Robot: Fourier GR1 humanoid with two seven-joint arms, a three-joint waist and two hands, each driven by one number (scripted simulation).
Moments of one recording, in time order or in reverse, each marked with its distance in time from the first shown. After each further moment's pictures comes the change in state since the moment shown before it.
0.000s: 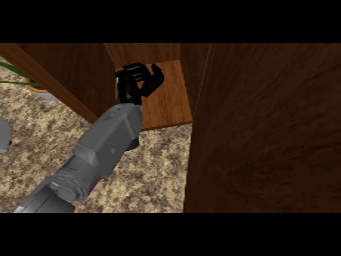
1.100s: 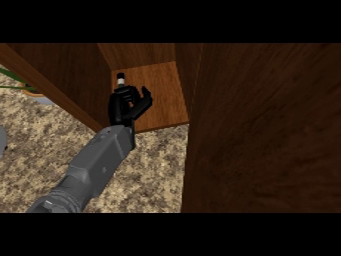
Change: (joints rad) left arm 0.174 0.011 0.044 -0.014 -0.070 -0.141 -0.131; right arm -0.043 0.009 0.057 -0.011 0.032 -0.029 0.039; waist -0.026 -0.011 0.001
